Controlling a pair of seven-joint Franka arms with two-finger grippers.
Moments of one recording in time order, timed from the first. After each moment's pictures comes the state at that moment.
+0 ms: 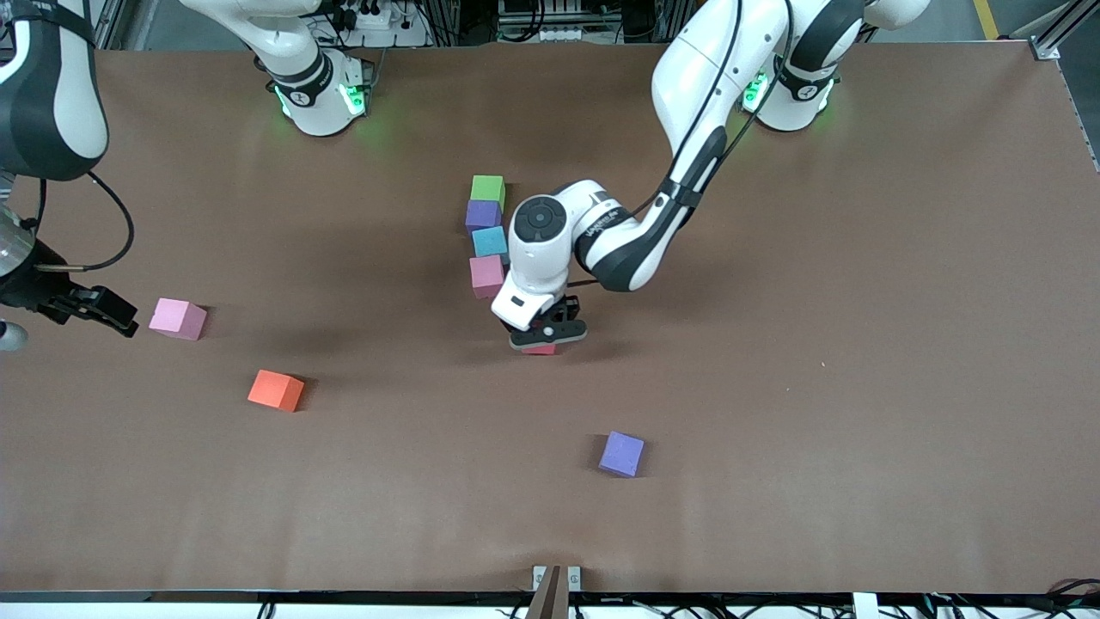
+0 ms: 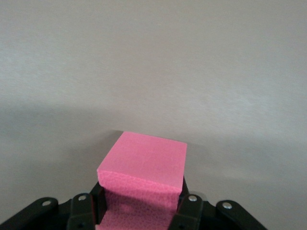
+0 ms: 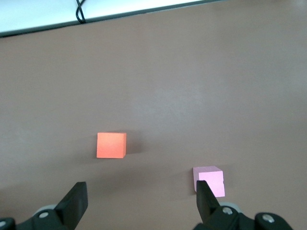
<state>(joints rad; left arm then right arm) -0.77 0.89 -0.09 -1.30 0.16 2.34 -1.10 -0.05 0.09 -0.05 -1.76 -0.06 2.02 0.13</state>
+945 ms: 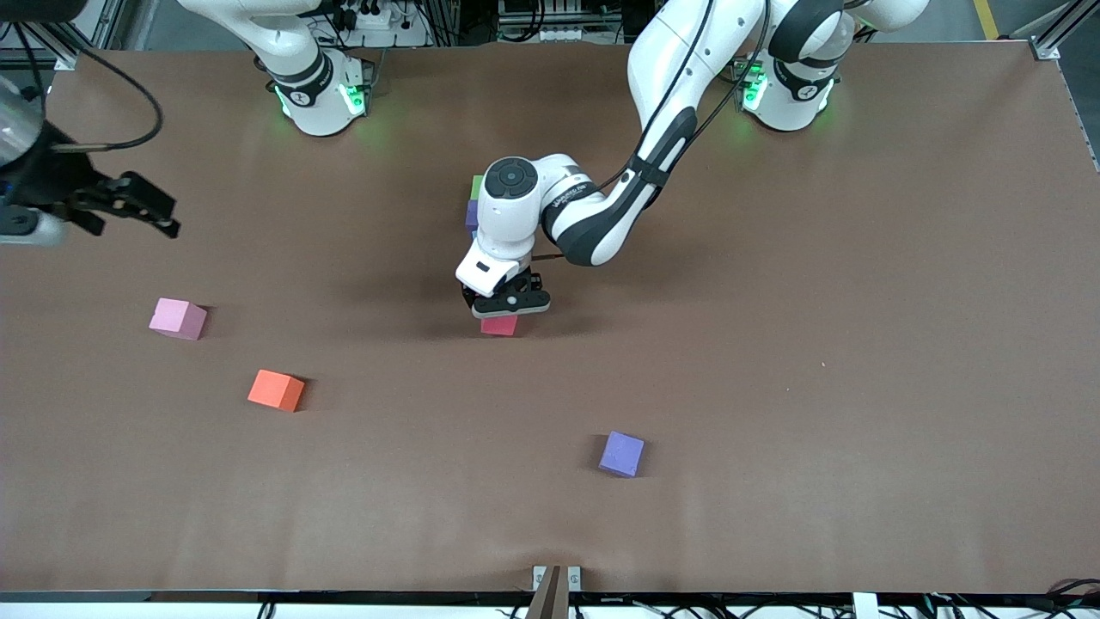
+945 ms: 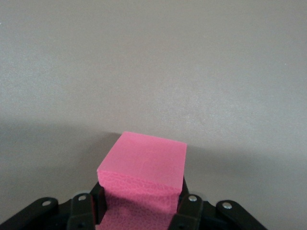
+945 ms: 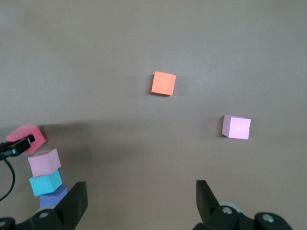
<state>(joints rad) -0.85 0.90 -0.08 -1.29 0.16 2.42 -1.19 0.02 -0.03 0.06 -1.60 0.01 1.58 0.12</state>
